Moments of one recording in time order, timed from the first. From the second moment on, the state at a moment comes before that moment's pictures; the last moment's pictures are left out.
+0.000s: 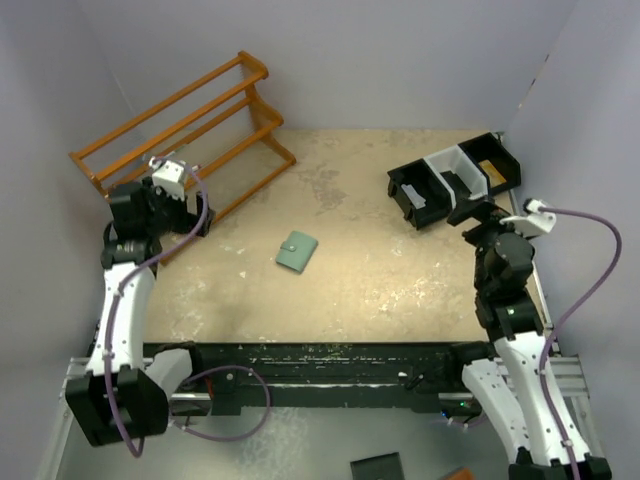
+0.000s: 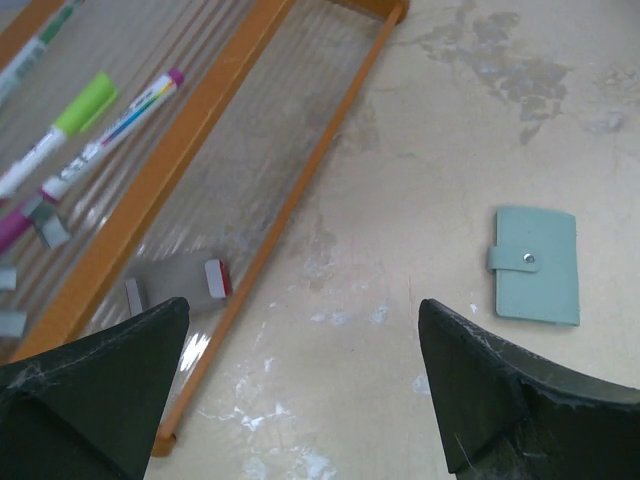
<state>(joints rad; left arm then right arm) 0.19 0.97 0.80 -0.26 0.43 0.18 0.15 0.57 0.64 -0.13 0.48 0.48</state>
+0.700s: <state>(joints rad) -0.15 1.32 1.03 -0.65 0.53 0.40 0.46 1.24 0.84 -0.19 0.26 0.42</state>
